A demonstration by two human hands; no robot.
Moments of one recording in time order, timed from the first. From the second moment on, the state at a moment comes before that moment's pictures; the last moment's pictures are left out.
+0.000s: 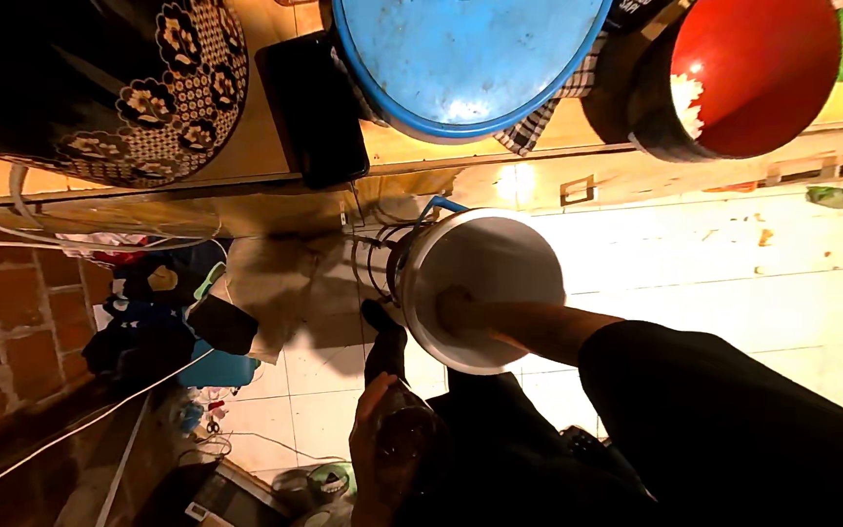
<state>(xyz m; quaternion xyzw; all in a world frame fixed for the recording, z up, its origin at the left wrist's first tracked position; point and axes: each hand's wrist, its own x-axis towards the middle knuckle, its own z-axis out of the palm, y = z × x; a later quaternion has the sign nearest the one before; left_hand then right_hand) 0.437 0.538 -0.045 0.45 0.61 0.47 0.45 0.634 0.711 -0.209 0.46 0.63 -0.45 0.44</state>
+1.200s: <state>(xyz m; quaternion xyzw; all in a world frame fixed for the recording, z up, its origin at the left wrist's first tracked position) 0.440 0.546 -0.058 0.44 0.59 0.48 0.47 0.602 0.734 -0.258 0.54 0.55 -0.61 0.19</state>
